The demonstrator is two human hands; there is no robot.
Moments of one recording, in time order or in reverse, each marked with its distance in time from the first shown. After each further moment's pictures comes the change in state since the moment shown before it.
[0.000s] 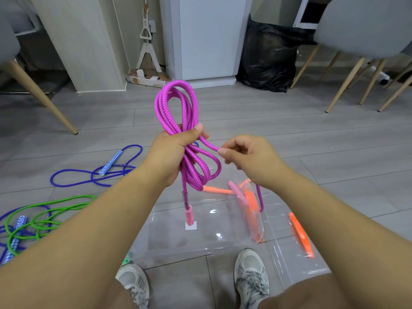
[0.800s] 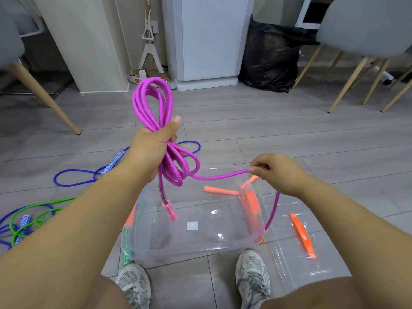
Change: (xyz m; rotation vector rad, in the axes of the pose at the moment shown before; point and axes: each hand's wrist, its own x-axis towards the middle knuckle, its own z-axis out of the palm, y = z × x) left_hand 0.003 0.012 -0.025 -0.004 0.187 0.025; right_hand -0.008 0.055 -0.036 -0.458 -0.120 0.150
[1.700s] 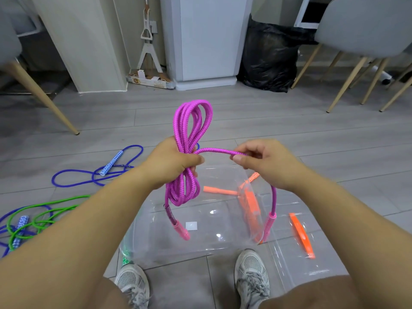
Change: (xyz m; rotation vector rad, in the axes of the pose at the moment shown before) left_hand -0.010 -0.011 0.011 0.564 -0.318 0.022; right_hand -0.014 -0.051 -0.014 0.331 0.019 -0.139
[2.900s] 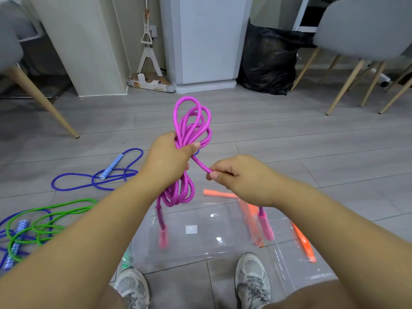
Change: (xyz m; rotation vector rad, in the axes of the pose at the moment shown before) left_hand 0.006 0.003 0.003 0.116 0.298 0.083; right_hand -0.003 -0.026 0.026 -0.323 -0.238 -0.113
